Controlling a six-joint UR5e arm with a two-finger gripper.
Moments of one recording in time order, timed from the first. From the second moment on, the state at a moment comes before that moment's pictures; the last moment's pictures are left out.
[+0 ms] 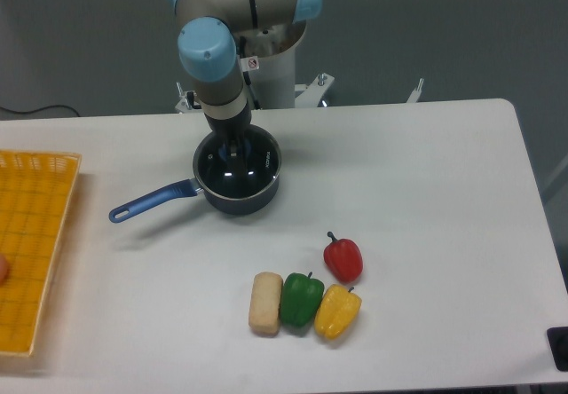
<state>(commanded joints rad) 2.27 -1.59 -2.08 -1.04 1.64 1.69</state>
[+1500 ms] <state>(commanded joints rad) 2.27 -1.60 -2.08 -1.03 1.64 1.69</state>
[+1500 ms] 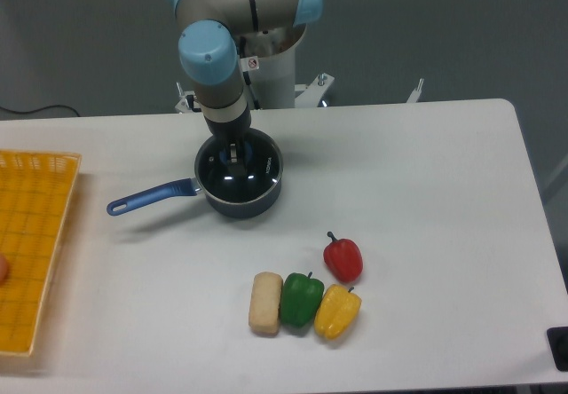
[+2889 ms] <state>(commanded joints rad) 2.28 -1.61 -2.06 -1.03 1.62 1.68</state>
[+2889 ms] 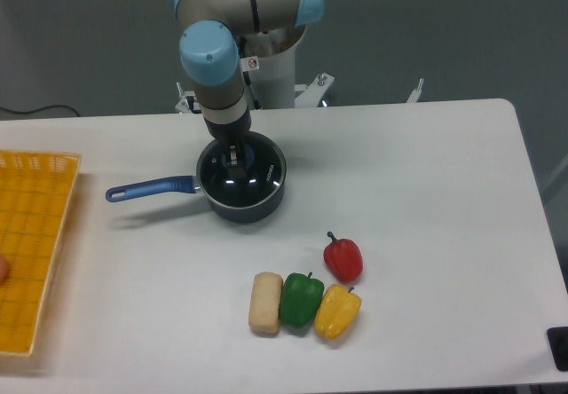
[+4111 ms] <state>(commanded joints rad) 2.29 -1.61 -1.99 -1.10 1.63 1.69</state>
